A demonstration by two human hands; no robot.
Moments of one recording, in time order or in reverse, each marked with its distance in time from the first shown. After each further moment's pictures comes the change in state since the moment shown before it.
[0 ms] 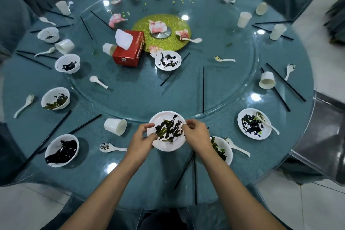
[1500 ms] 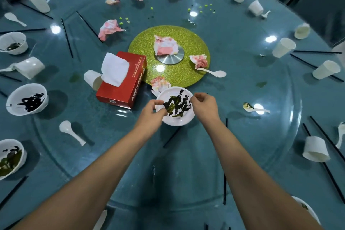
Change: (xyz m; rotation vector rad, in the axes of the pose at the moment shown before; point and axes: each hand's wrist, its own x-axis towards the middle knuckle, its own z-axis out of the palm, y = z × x) left_hand 0.329 0.166 0.023 0.105 -0.012 -0.058; right_hand 0.330 -0.186 0.024 -0.037 0.057 -0.036
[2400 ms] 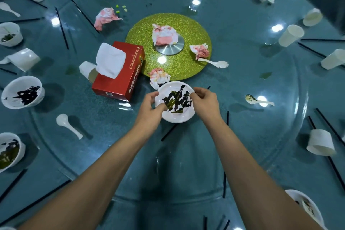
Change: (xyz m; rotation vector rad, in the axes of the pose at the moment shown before) left_hand -0.001 -0.006 0.017 -0.132 0.036 0.010; right_hand 0.008 0.021 0.003 0.041 -0.015 -0.028
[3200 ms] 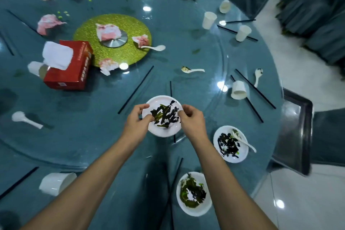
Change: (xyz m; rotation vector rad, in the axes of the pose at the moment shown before) left_hand -0.165 -0.039 0.058 0.128 -0.167 0.072; right_hand -0.184 0.092 -0.104 0.096 0.192 0.087
